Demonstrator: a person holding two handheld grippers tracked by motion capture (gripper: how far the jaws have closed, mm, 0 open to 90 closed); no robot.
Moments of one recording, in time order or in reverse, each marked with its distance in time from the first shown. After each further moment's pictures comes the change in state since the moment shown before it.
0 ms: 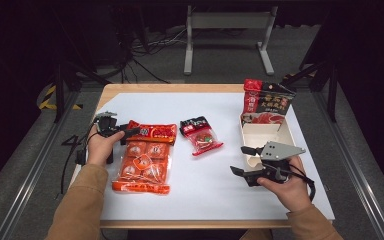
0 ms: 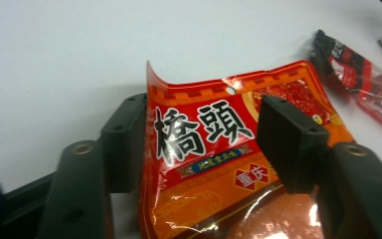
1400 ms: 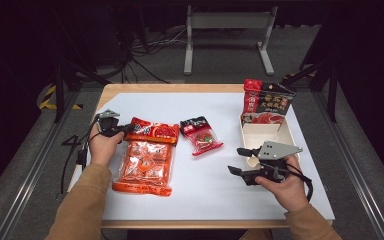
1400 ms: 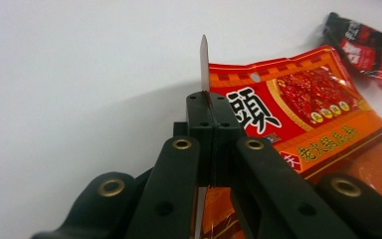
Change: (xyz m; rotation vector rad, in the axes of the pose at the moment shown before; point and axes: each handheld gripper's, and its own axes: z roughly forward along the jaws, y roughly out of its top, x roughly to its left) left arm -0.014 0.005 -0.010 -0.003 0.093 0.153; right arm 0.000 0.000 0.006 -0.006 0.034 0.016
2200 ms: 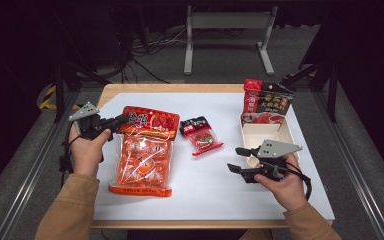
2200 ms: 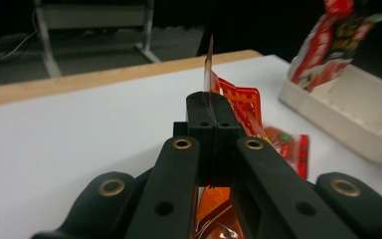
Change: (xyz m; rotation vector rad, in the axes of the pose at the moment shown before) left arm -0.050 0.026 -0.096 -0.302 -0.163 0.061; right arm -0.001 0.003 0.001 -0.006 0.006 0.015
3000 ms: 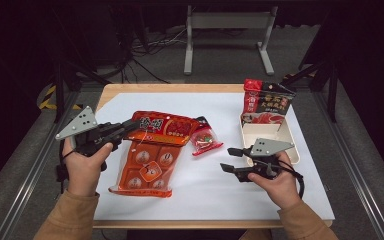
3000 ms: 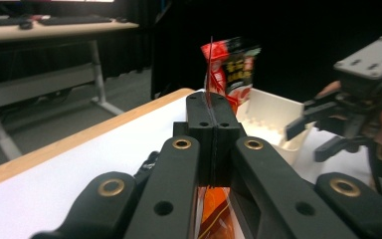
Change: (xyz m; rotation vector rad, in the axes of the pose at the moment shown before) left arm -0.087 0.030 -0.038 -0.109 -0.173 0.204; right arm 0.005 0.008 0.015 -0.011 0.059 0.007
